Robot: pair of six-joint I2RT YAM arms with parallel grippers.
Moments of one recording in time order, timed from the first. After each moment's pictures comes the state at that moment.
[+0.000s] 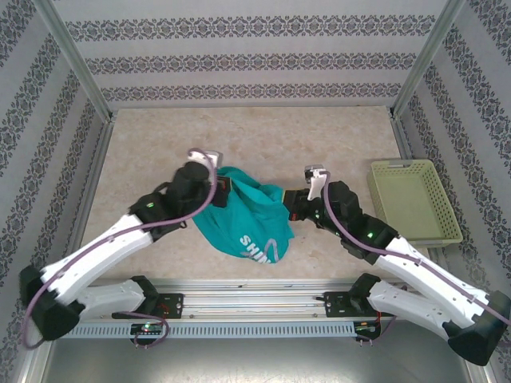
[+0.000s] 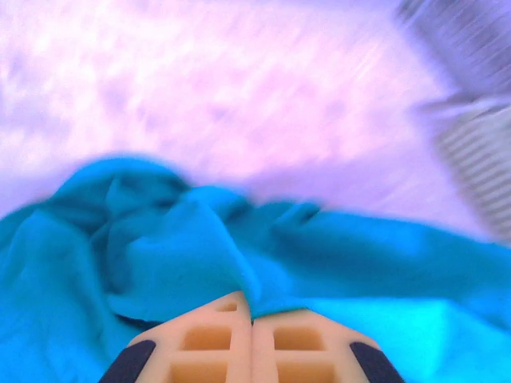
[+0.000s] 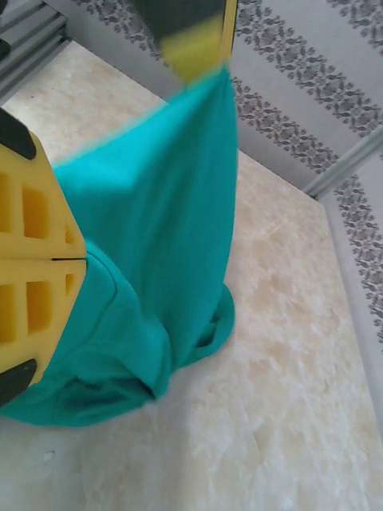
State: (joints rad) left arm -0.73 1.05 1.02 -0.45 -0.14 -0.47; right arm 0.75 0.84 0.76 -0.30 0.02 0.60
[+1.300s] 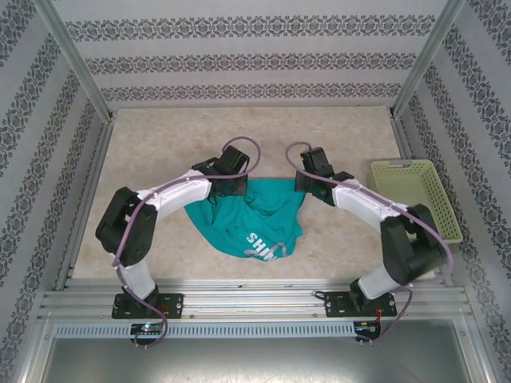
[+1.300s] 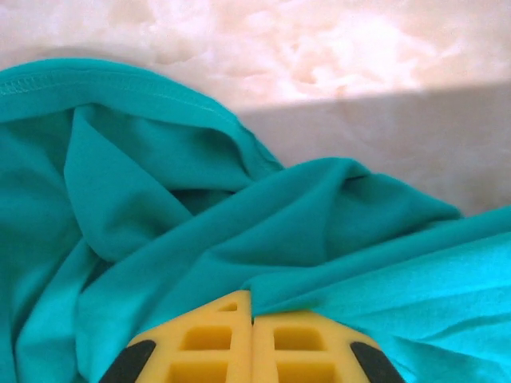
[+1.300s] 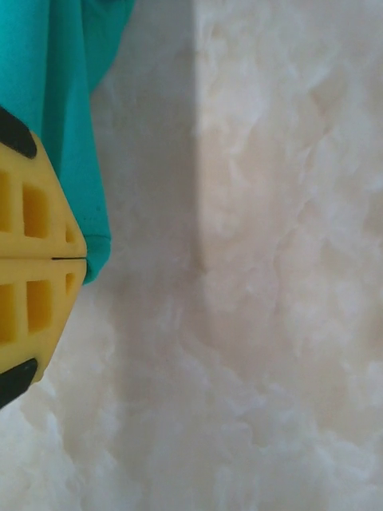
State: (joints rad) left arm -0.59 1.79 1.26 -0.51 -0.09 -0.50; right arm 0.41 1.57 0.96 -0.32 0.16 0.41
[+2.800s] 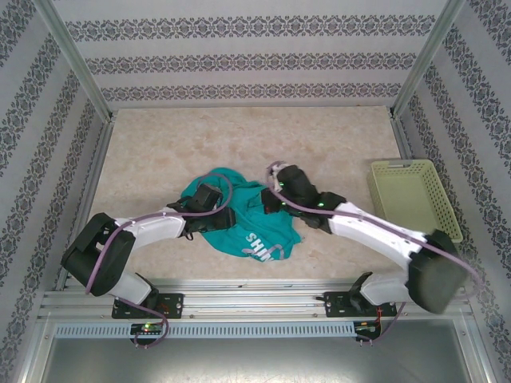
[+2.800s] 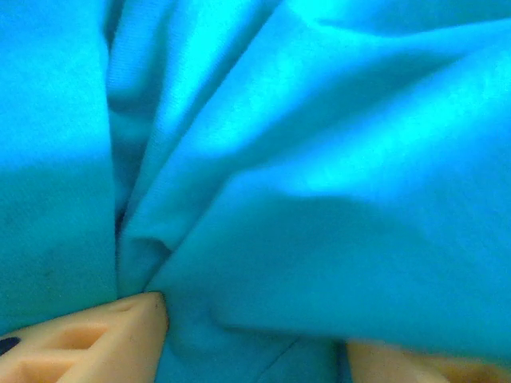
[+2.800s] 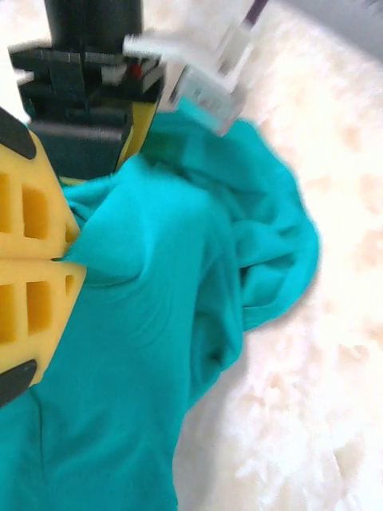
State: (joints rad) left arm -0.56 1.50 0.67 -0.19 0.08 -0.71; right arm 0.73 1.29 0.85 -0.21 -0.05 0.51
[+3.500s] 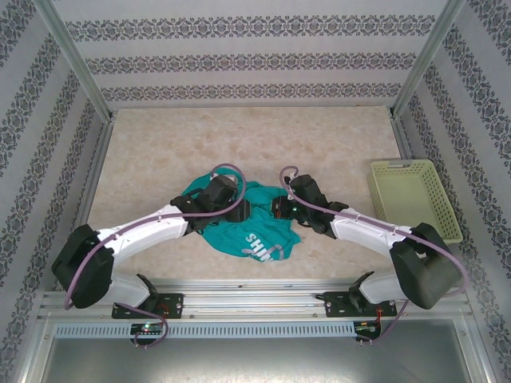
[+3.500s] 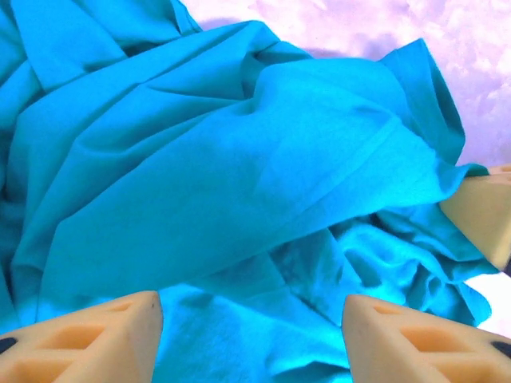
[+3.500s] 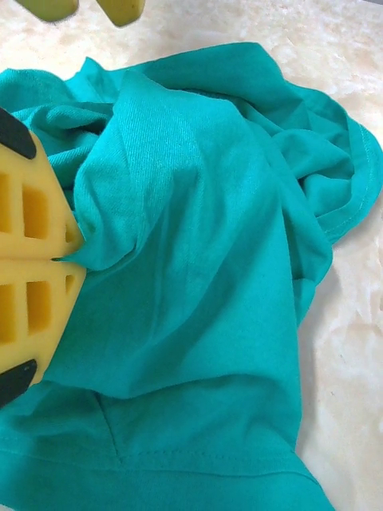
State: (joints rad) left arm -0.73 1.41 0.89 -0.37 -0.06 -0.65; right arm 0.61 1.37 0.66 -0.03 -0.17 0.68
